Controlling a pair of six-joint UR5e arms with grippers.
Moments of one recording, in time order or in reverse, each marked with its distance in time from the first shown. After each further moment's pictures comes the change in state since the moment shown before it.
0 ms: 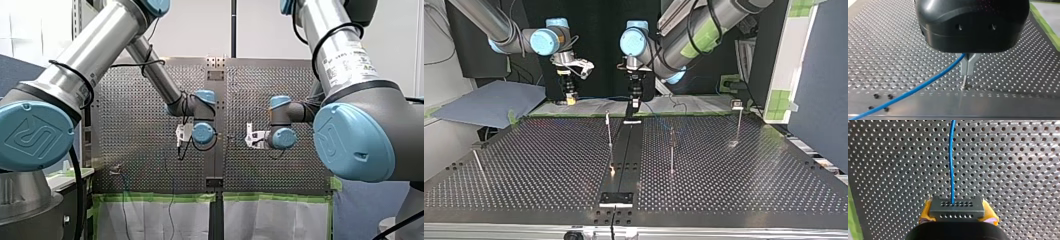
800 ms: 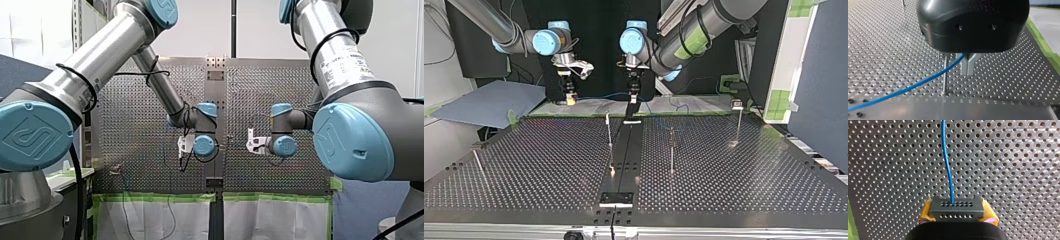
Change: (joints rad) left arm -0.010 -0.081 0.002 0.077 0.012 -0.017; right arm -0.015 0.053 0.000 -0.096 -0.010 0.001
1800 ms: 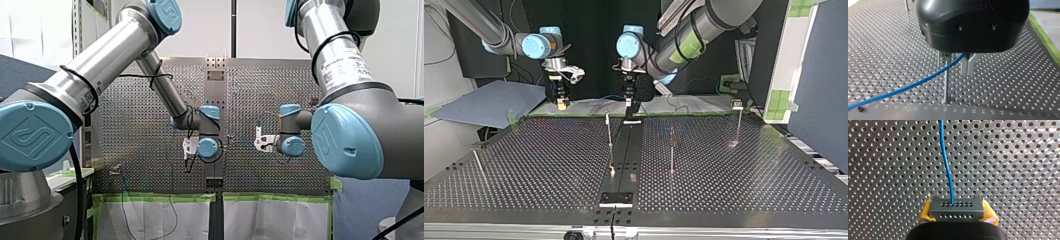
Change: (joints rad) left arm -0.004 -0.046 0.064 0.011 0.030 -0.024; right arm -0.076 0.008 -0.015 -0.043 -0.075 0.011
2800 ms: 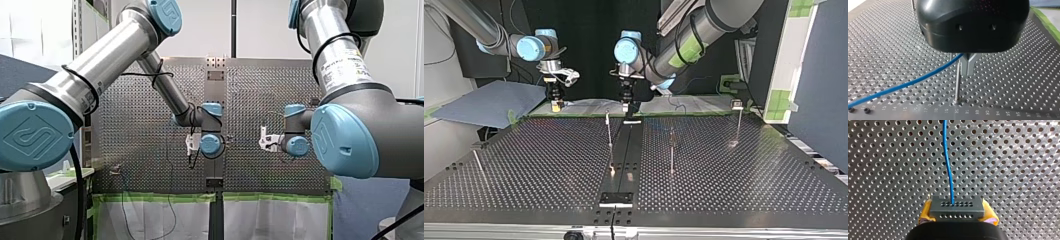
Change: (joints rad) left arm 0.009 -0.003 0.054 -0.025 0.019 0.011; right arm -0.039 0.005 -0.013 -0.001 -0.014 0.003
